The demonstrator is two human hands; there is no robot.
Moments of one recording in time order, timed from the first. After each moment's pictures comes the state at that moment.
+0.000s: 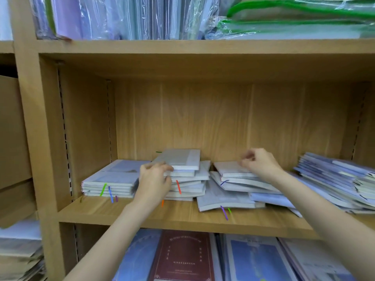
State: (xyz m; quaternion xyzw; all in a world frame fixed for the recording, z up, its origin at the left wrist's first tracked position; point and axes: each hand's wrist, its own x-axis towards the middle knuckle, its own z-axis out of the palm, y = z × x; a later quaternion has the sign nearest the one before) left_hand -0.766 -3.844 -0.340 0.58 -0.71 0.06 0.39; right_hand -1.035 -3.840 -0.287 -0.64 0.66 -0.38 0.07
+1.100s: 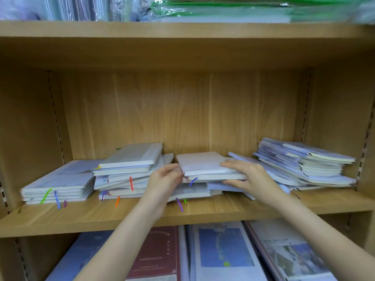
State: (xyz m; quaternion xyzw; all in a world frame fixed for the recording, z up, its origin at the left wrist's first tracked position) left_hand -0.891 -3.818 -0.347 0.36 -0.56 -0.49 0.57; right_hand -1.115 -3.786 -0.342 -0.76 0.56 -0.34 -0.06
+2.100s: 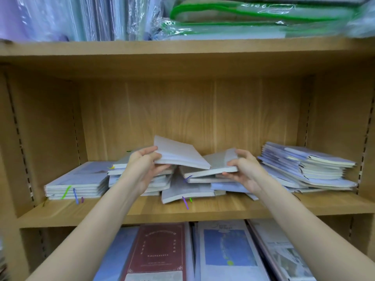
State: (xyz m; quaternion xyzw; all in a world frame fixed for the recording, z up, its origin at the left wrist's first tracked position) left_hand -0.846 -3.800 -0.291 0.34 -0.45 -0.54 0.63; right_hand -1.077 -3.791 -0.310 -0.37 0.46 -0.65 0.46
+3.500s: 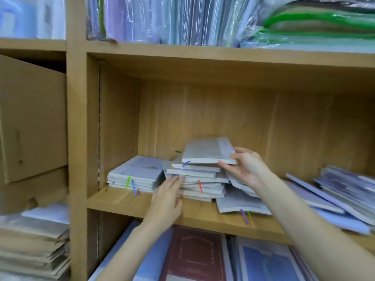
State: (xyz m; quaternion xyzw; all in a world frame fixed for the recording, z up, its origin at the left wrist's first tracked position) left_hand -0.736 -3.827 -0.394 0.52 -0.76 0.01 0.40; right_hand -0.934 -3.826 -0.274 -0.40 0.36 -0.64 0.54
